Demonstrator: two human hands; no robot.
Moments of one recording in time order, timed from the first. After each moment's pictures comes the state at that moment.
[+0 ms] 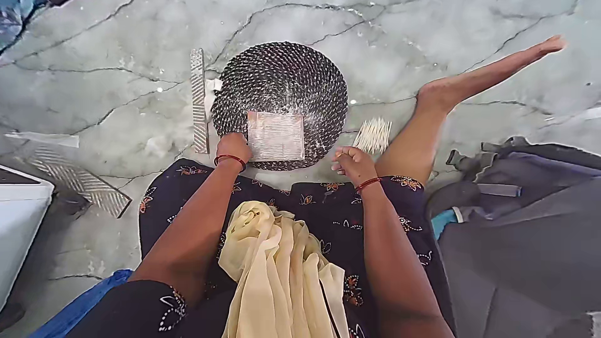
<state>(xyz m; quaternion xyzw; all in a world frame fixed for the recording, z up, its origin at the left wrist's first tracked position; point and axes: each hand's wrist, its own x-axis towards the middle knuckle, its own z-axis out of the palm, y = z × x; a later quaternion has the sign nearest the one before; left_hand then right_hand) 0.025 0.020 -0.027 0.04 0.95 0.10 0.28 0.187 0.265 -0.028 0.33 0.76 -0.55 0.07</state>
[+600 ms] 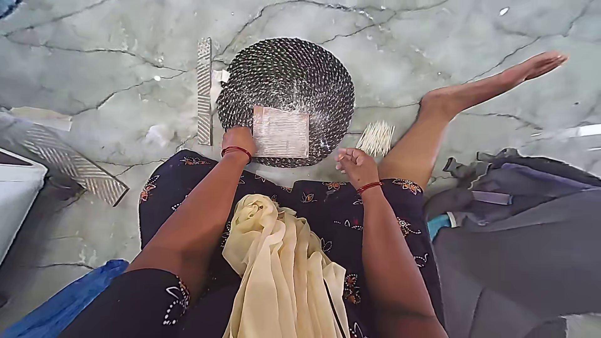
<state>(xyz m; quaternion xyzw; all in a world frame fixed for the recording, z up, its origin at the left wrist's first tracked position) 0.021 0.023 -0.035 0.05 0.95 0.06 0.29 0.191 0.264 -0.033 0.31 0.82 -0.48 0.06</state>
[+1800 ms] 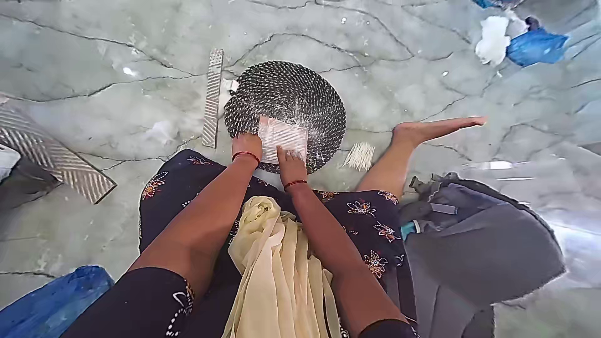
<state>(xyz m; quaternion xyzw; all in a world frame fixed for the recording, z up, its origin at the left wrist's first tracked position) 0.024 0.017 -0.043 0.11 0.95 0.07 0.29 0.114 0.127 -0.075 0.07 0.98 -0.07 0.16</state>
